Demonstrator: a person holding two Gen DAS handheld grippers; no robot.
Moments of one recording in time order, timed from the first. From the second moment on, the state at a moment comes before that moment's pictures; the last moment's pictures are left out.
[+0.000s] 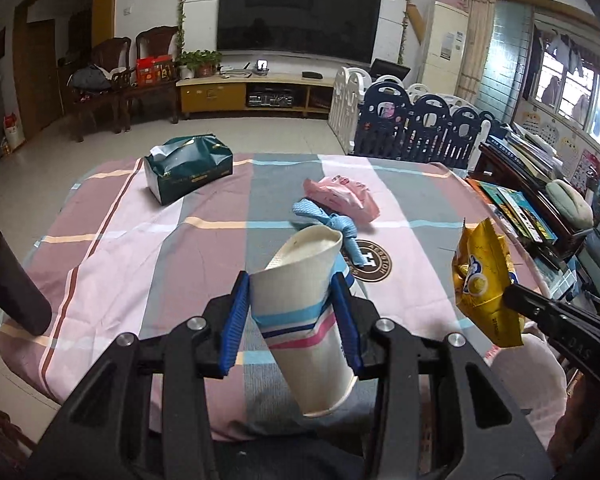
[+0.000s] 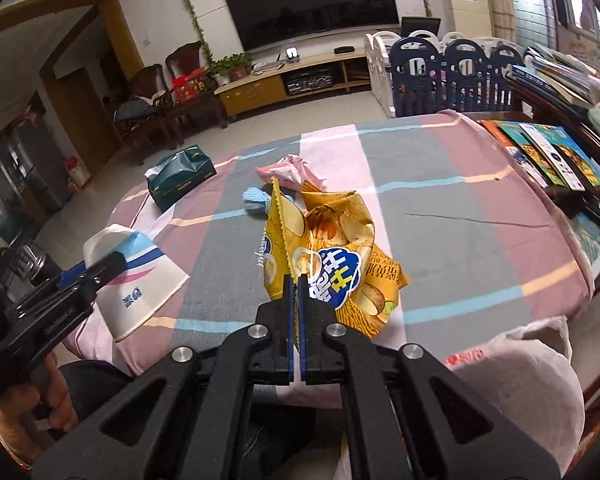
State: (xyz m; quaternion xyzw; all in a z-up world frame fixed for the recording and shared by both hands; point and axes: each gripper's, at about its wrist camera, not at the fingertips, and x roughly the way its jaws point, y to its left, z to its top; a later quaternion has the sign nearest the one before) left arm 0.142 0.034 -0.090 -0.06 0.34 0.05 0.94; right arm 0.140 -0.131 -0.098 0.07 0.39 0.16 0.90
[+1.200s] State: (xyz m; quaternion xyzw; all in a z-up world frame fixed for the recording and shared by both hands) left arm 0.096 -0.190 -0.114 -0.02 0.43 -0.26 0.86; right arm 0.014 -0.321 -0.130 0.08 0.48 0.08 0.87
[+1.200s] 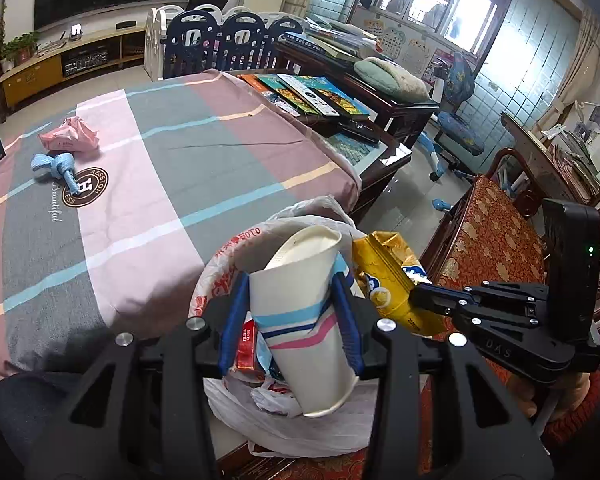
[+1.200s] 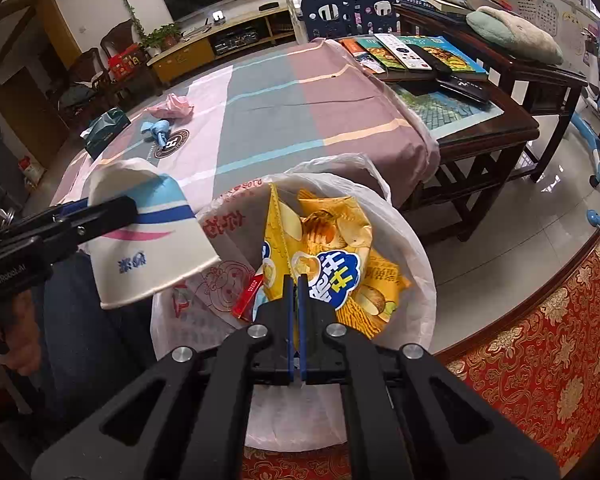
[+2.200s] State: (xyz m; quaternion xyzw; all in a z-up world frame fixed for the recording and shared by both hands) left arm 0.248 -0.029 -0.150 -0.10 0.47 0.01 0.88; right arm 0.044 -0.322 -0.135 0.12 0.48 0.05 0.87
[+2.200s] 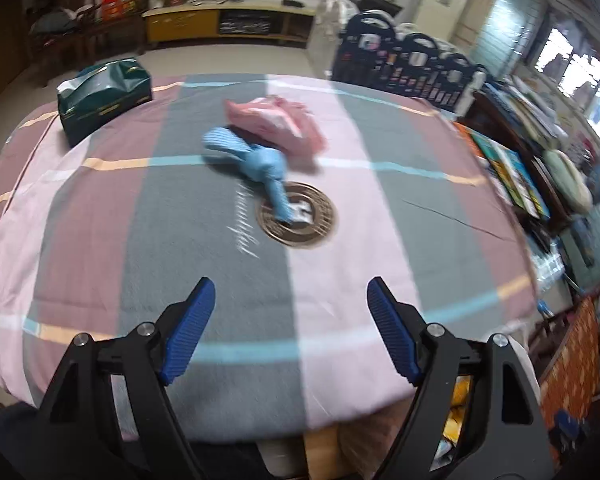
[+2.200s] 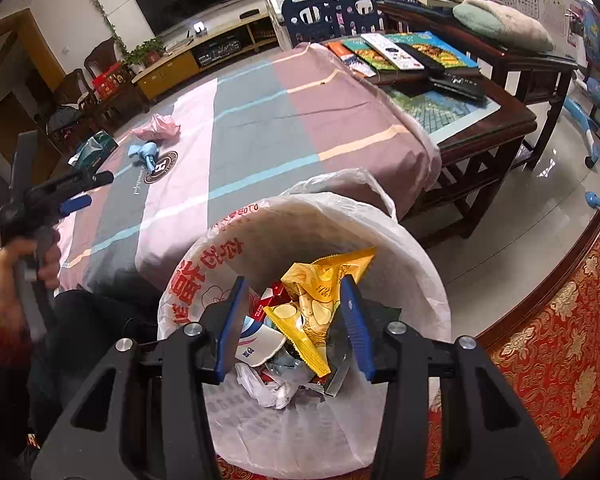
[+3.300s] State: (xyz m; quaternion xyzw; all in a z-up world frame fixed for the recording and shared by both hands) left arm 0.406 -0.012 -0.216 -0.04 0.50 0.03 0.86; right arm 0.177 -0.245 -0.120 0.13 0.46 0.08 0.88
